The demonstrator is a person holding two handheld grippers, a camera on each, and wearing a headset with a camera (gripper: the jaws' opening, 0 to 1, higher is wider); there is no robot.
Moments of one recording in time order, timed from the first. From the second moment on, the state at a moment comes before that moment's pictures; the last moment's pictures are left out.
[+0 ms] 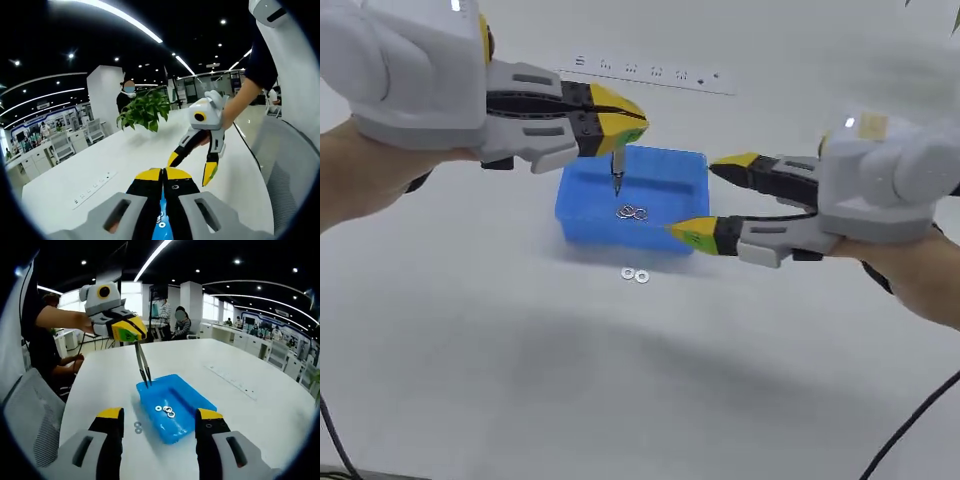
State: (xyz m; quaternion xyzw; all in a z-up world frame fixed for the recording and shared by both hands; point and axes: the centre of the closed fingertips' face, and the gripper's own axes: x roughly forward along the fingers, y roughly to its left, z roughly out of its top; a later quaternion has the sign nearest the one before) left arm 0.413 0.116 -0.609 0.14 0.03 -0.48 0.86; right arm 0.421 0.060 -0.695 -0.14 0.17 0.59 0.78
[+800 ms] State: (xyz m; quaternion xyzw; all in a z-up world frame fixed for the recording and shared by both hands) left arm 0.371 0.078 -0.645 0.10 0.04 -0.50 0.86; right arm 0.388 -0.003 -0.713 -0.13 0.21 0.56 0.79
